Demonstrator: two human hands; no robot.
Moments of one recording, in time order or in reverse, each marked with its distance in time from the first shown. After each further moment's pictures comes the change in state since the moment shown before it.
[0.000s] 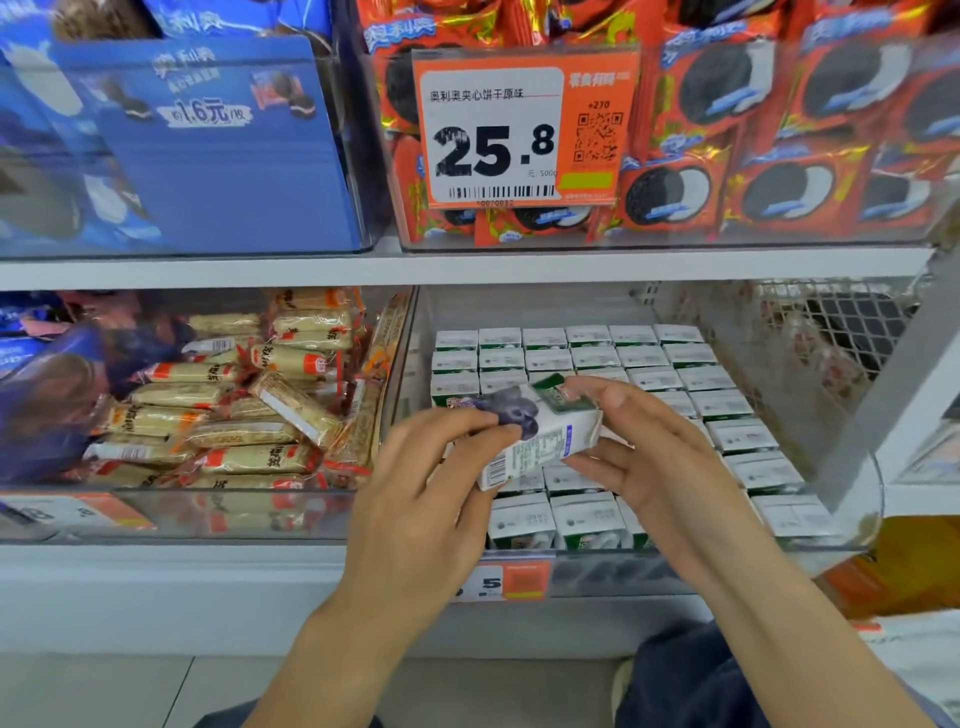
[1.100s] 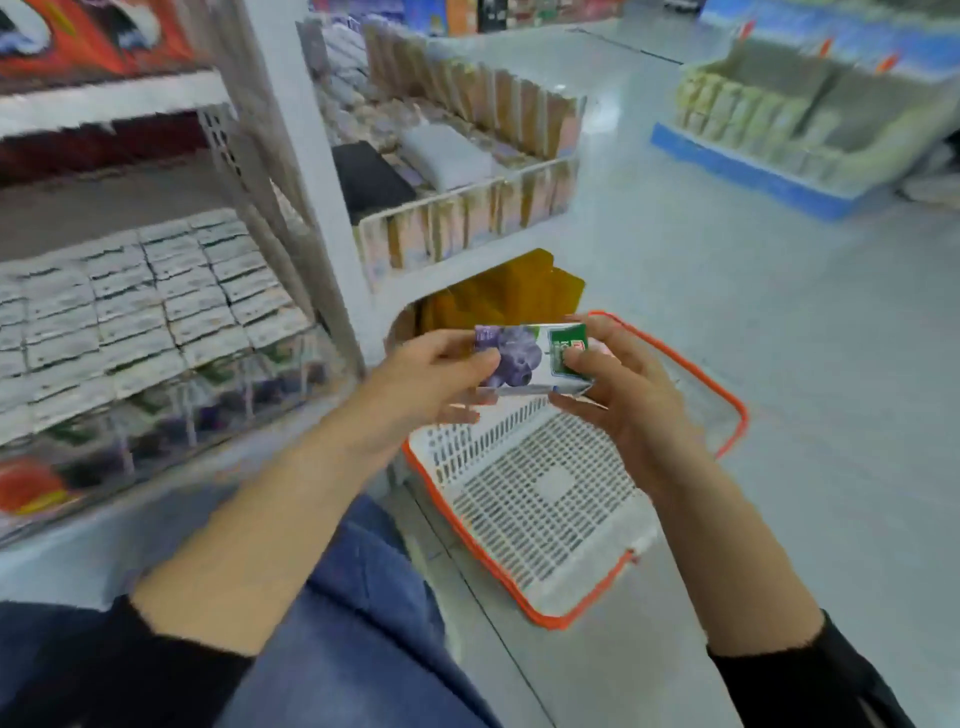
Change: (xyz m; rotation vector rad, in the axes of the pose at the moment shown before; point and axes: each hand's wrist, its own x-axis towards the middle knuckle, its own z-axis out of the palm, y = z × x) left_hand 0.001 0.300 0.129 -1.165 -1.152 -0.779; right_hand -0.272 -0.036 -0.244 -0.089 0.681 -0.086
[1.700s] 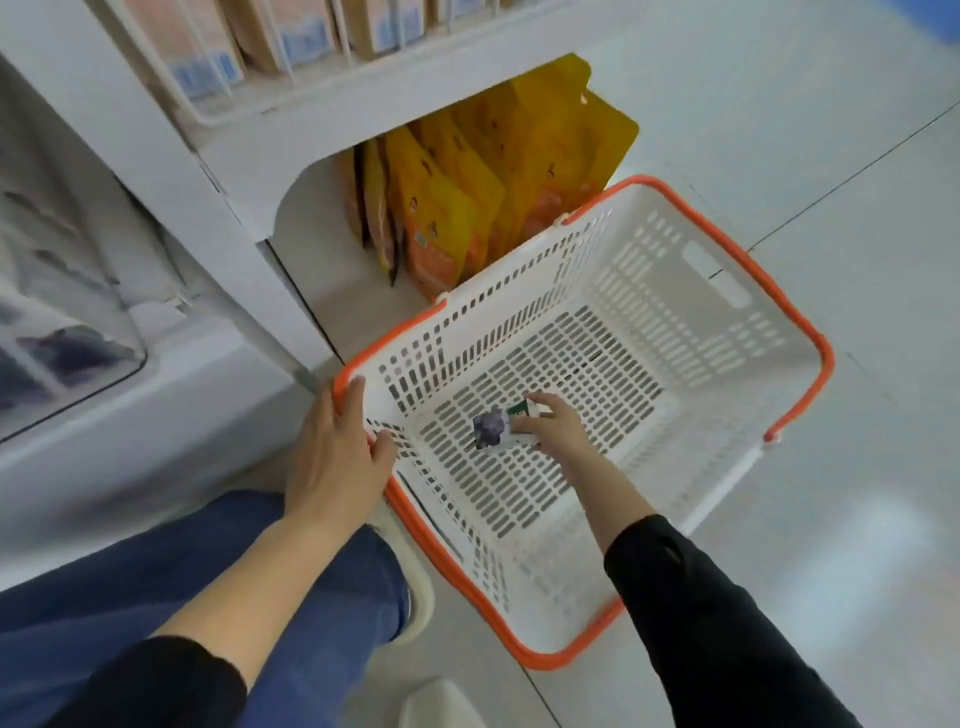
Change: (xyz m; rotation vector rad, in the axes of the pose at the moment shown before) left_hand 0.105 -0.243 -0.044 0.945 0.289 -0.236; right_hand 0.143 0.294 -0.089 -0.411 0.132 0.768
